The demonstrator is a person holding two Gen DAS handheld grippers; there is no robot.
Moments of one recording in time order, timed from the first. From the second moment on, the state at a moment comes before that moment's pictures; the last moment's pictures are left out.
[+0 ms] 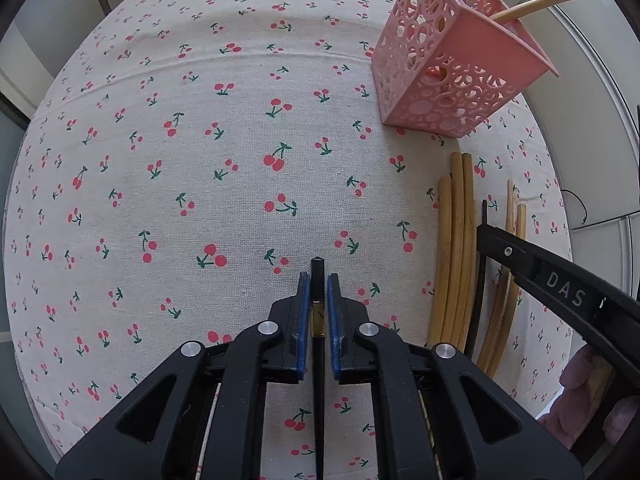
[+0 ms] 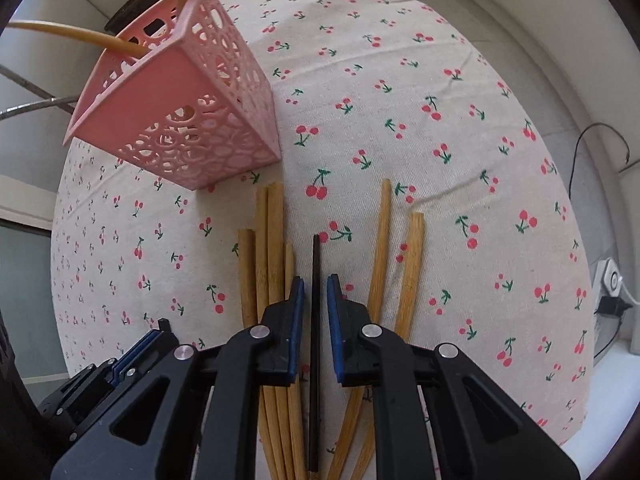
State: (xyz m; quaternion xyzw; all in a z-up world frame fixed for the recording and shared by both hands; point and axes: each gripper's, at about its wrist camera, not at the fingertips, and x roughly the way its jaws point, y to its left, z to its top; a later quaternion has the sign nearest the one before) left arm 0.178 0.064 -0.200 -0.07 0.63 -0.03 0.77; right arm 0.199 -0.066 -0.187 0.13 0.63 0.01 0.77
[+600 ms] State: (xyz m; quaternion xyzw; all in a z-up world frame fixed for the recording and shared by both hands) left arm 0.159 0.065 -0.174 -0.10 0.58 -0.04 0.81; right arm 0.158 -0.115 -0.144 0.18 0.55 0.05 0.81
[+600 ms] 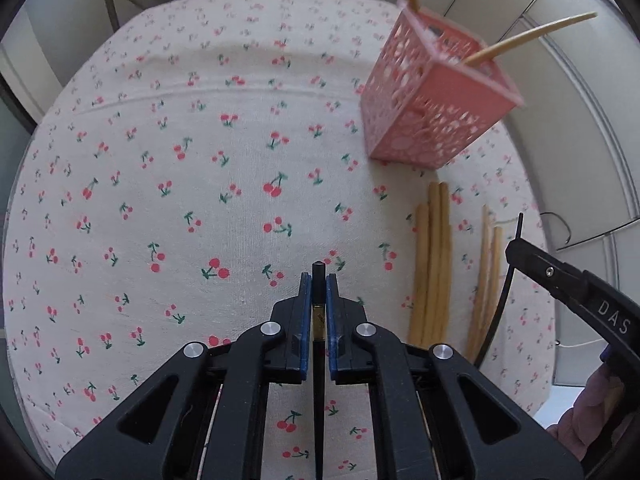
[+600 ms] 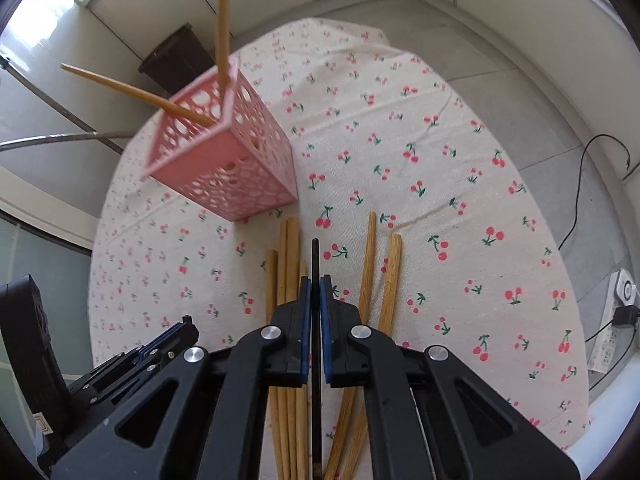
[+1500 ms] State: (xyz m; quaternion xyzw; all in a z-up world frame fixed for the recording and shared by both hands) left arm 0.088 0.097 -0.033 -0.10 0.39 -0.04 0.91; right arm 0.096 -0.161 -0.041 0.24 0.43 0.10 0.86
